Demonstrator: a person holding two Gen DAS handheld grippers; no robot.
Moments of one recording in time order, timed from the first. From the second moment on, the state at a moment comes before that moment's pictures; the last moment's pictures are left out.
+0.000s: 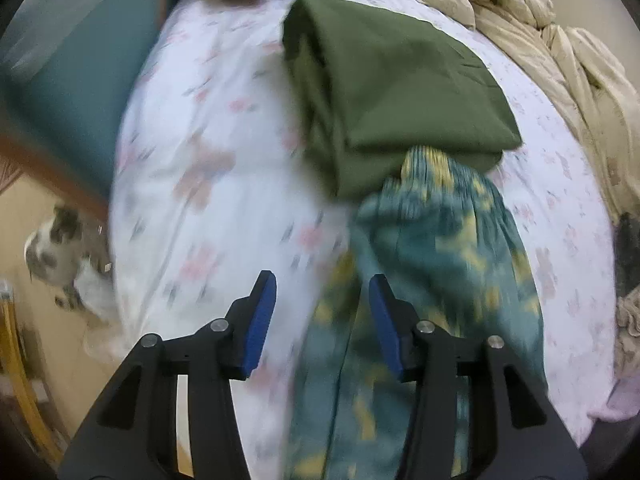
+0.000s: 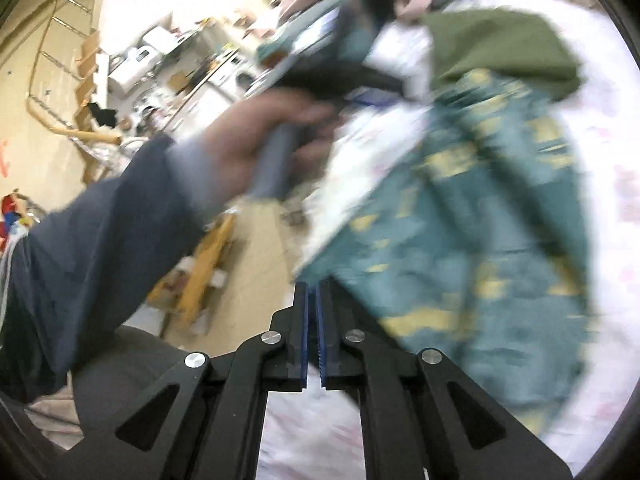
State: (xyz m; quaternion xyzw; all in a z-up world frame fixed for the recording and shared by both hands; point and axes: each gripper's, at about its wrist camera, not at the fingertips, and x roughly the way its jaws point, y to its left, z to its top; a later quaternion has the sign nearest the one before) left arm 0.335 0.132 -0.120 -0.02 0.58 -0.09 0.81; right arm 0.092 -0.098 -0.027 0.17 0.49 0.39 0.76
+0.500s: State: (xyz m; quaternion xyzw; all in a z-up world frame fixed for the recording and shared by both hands) left arm 0.202 0.121 -0.184 0.03 0.67 -0.06 0.74; right arm 0.083 -0.224 -0.044 0.26 0.50 0.28 0.78
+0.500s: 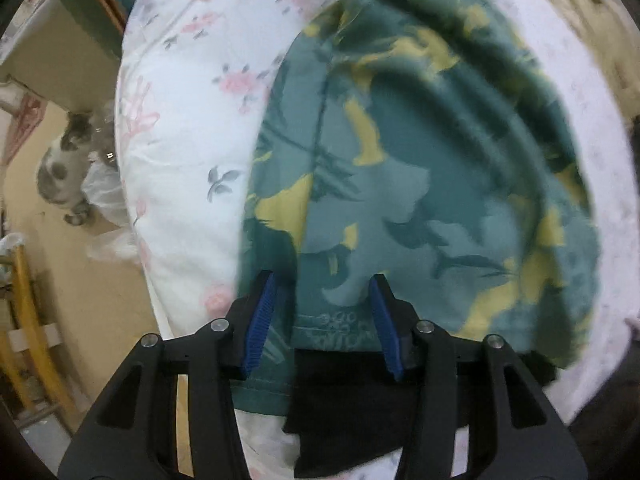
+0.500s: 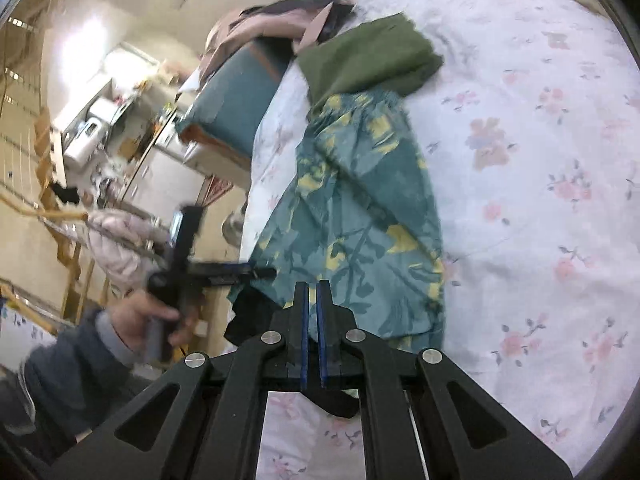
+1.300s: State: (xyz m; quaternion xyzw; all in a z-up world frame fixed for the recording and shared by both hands) left arm 0.165 0.156 -0.140 0.03 0.63 -0.01 0.78; right arm 0.088 -0.260 -0.085 0.28 0.54 0.19 0.77
